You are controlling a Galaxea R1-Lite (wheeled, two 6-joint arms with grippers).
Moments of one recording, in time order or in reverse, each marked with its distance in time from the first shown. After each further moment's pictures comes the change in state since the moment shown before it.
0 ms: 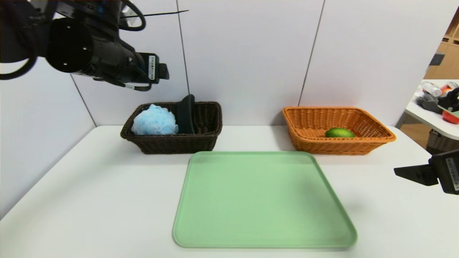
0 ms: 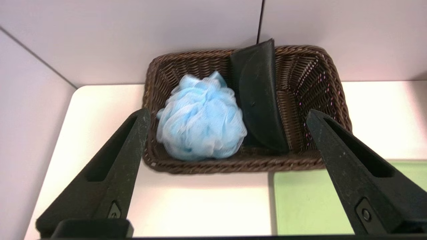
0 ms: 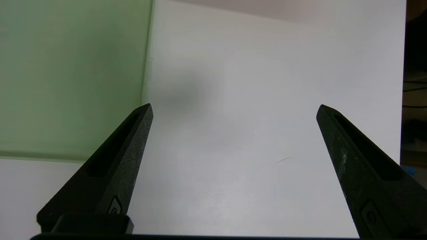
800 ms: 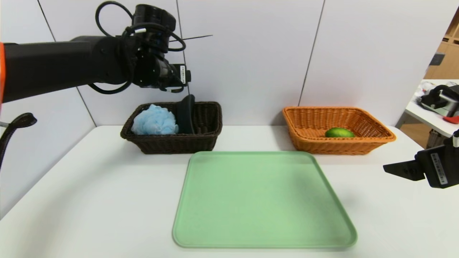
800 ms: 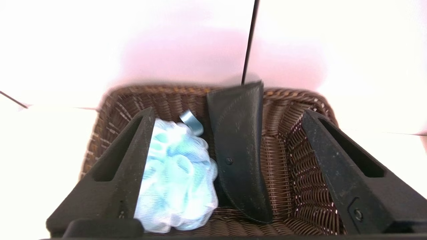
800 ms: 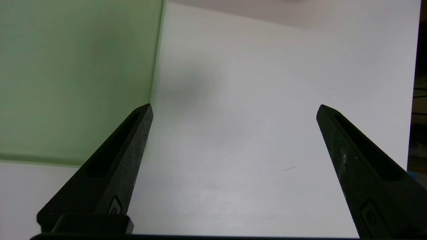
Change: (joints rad) left arm 0.028 0.314 -0.220 -0.157 0.006 -0.033; right arm 0.022 0.060 -0.042 0.001 0.009 0.000
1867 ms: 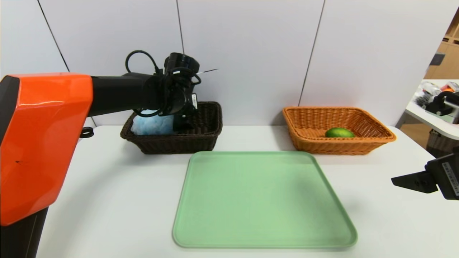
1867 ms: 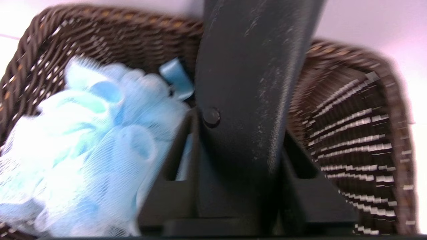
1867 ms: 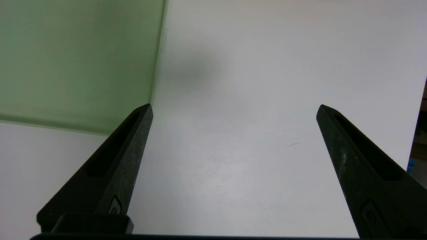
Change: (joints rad) left arm -0.008 0.187 -0.002 0.001 0.044 -0.200; right arm 0.005 -0.001 -0.056 0.153 0.035 -0.004
